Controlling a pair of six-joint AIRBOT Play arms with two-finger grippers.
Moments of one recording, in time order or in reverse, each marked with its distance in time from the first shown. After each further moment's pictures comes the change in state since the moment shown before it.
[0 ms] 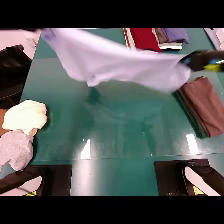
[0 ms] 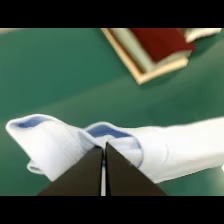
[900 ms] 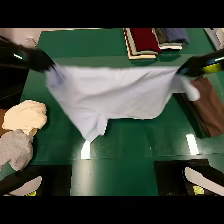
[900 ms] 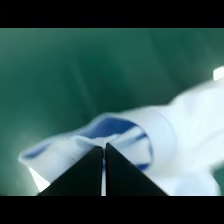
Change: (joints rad) left arm 0.005 -0.019 -0.358 0.031 -0.182 0.013; right arm 0.066 -0.264 0.090 -0.025 0.314 0.118
